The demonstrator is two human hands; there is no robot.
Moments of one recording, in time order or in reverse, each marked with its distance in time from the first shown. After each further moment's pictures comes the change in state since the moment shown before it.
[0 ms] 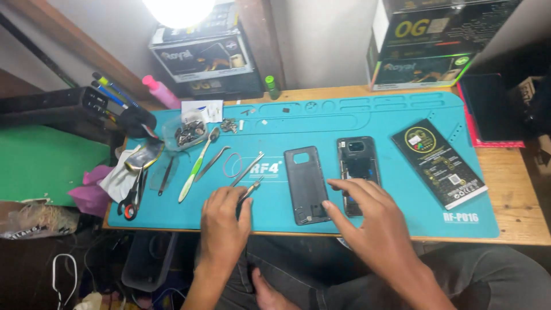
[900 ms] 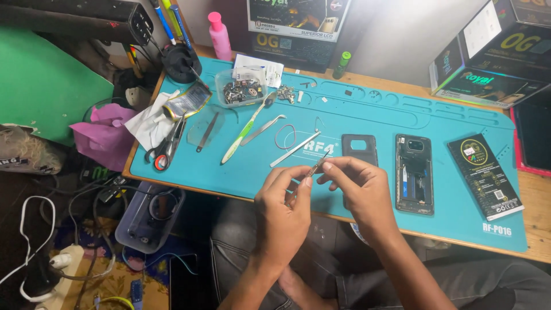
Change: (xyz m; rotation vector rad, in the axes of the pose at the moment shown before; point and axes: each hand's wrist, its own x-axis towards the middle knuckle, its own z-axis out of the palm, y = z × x) left_hand -0.017 0.028 -0.048 -0.699 0.208 -0.300; right_hand 0.038 -0.107 0.100 0.670 -0.105 0.387
